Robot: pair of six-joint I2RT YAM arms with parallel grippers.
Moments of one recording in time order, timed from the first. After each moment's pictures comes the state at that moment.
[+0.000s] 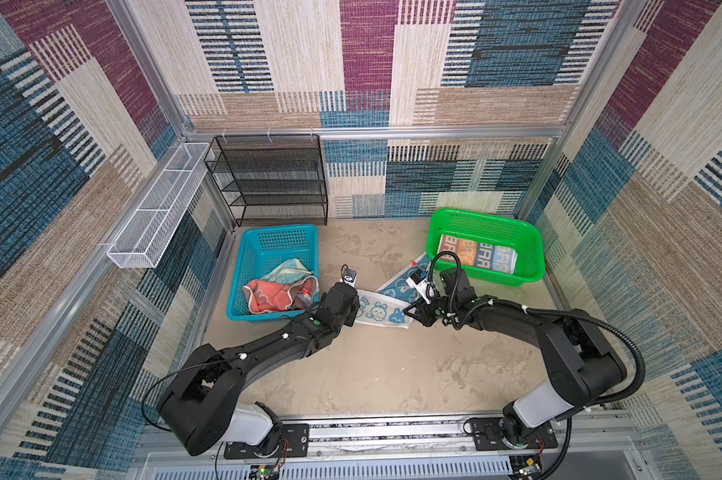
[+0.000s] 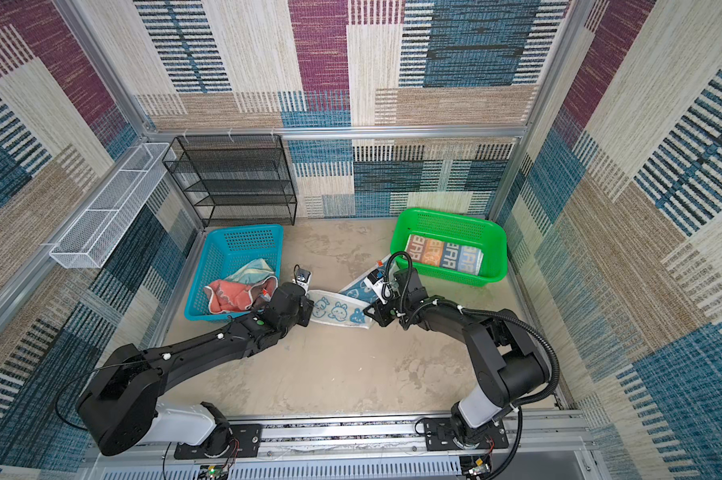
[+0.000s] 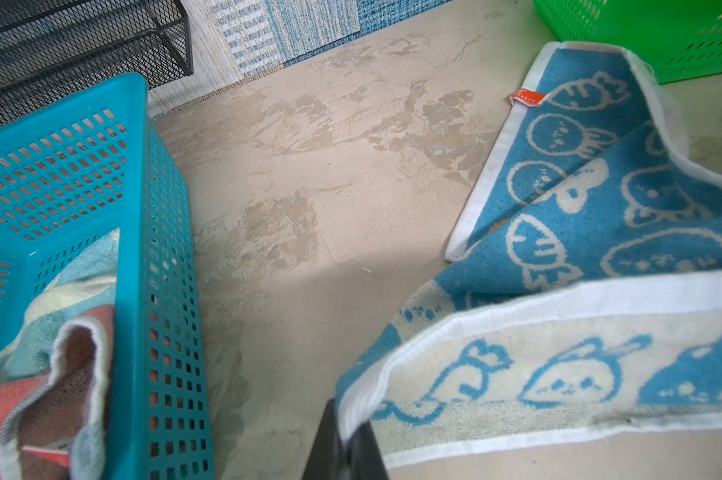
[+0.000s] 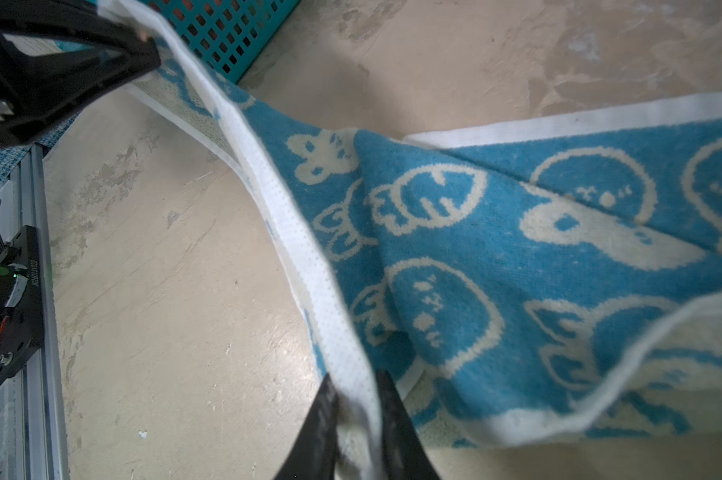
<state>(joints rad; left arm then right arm) -0.68 1.41 0.75 -0.05 -0.41 -0.10 0.41 1.58 0.77 -0.02 -0.57 -0.05</state>
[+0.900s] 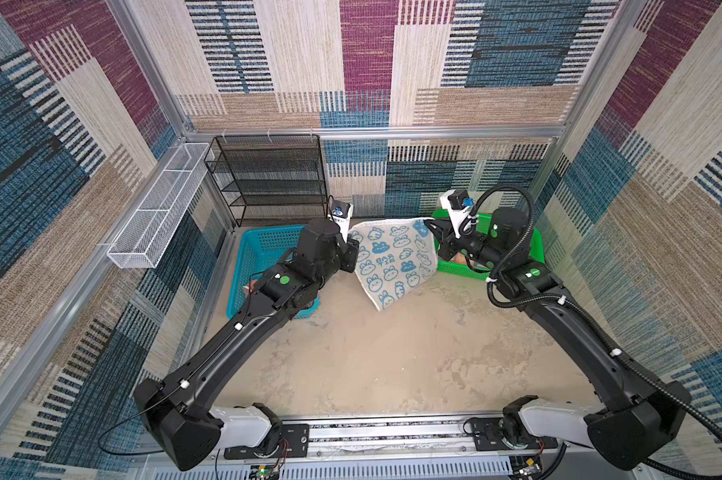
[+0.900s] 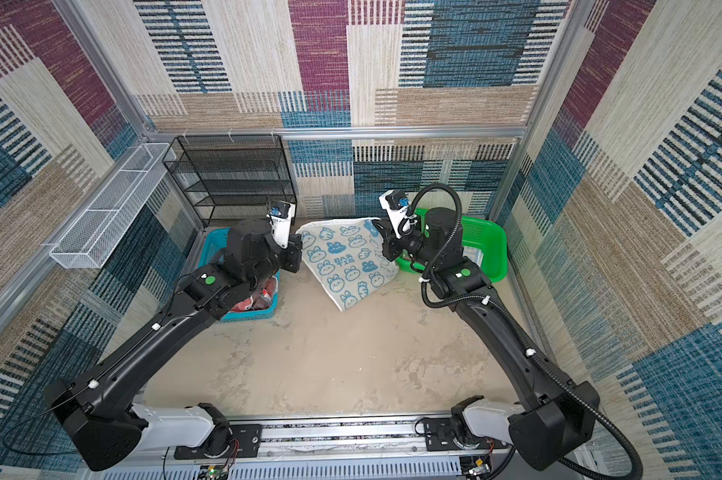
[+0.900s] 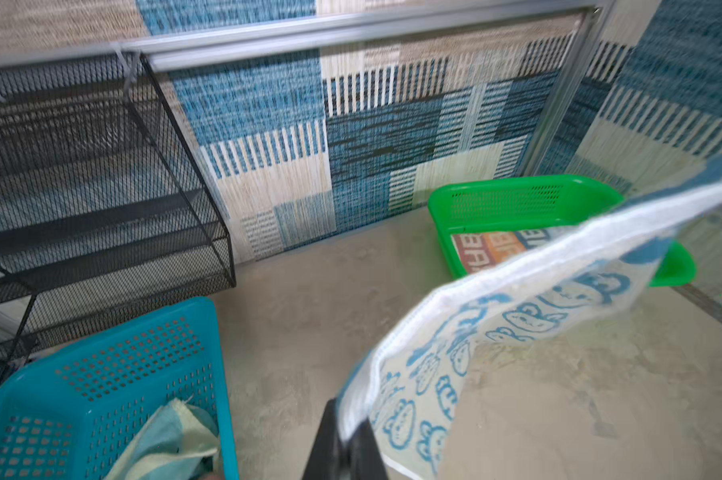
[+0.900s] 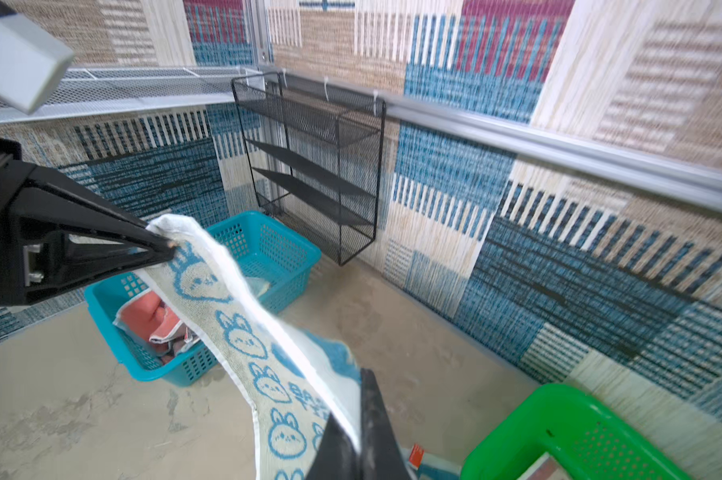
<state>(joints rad) -0.64 1.31 1.45 -0.52 -0.25 -0.06 0.40 1.23 1.30 -0.17 -0.33 -0.14</state>
